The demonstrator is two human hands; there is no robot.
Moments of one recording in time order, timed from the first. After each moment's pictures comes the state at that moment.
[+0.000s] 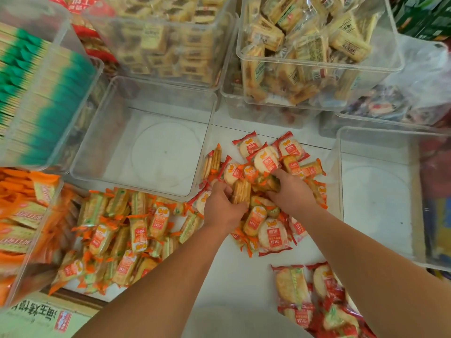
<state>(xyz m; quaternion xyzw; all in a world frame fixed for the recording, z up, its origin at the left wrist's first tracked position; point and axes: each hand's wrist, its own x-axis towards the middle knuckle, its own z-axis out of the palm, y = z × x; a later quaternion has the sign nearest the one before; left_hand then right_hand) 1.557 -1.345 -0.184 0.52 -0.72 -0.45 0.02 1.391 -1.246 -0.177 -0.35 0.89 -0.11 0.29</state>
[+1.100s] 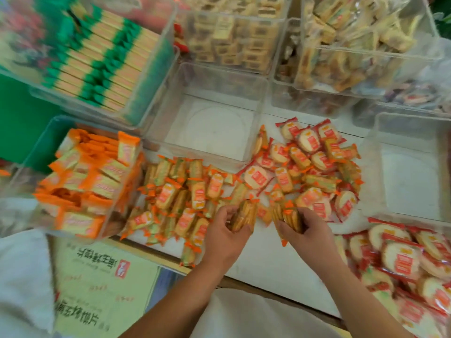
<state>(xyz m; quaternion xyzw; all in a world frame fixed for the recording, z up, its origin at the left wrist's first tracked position) 1.771 -1.303 -0.162 0.50 -0.65 -0.56 0.14 1.606 -1.172 -0.117 -0.20 0.85 -0.35 0.33</state>
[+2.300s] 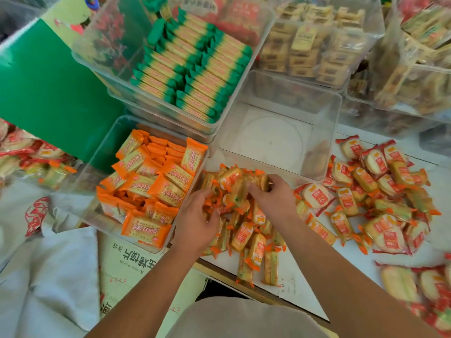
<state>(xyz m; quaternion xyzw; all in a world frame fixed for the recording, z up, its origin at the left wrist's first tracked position) 1.914 -1.487 -0.140 0.48 -0.78 -0.38 0.14 1.715 -1.421 -0.120 -0.19 0.83 -0.36 0.37</state>
